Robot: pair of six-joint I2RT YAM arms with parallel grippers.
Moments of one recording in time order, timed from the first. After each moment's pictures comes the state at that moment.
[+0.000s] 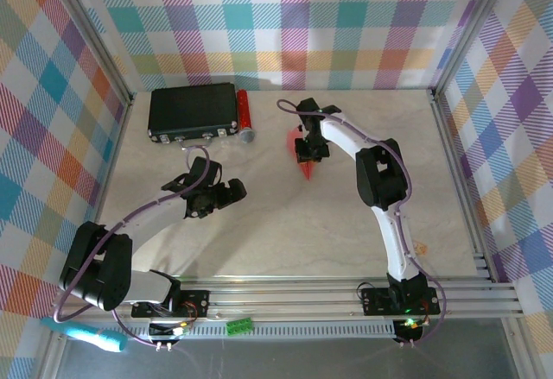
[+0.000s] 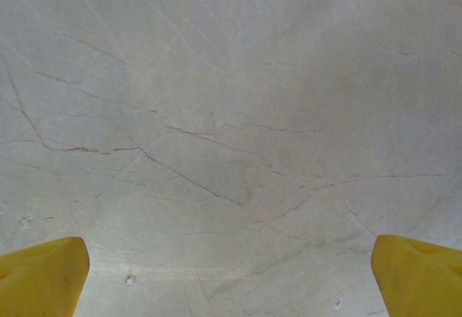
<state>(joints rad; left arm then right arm) -0.38 1.35 0.72 -0.40 0.09 -0.76 0.46 2.34 1.97 -1.00 -0.11 0.30</state>
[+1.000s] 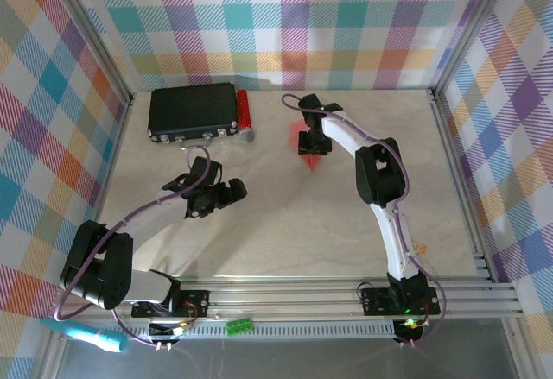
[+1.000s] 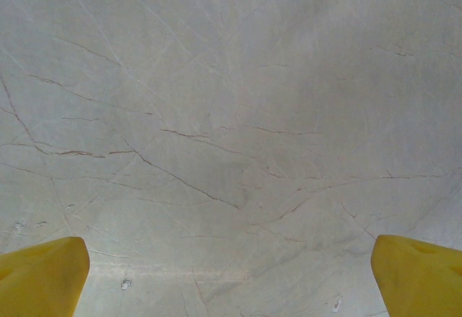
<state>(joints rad) -0.38 1.35 0.72 -0.39 0.09 -0.76 0.43 2.40 2.04 -0.95 0.00 0.38</state>
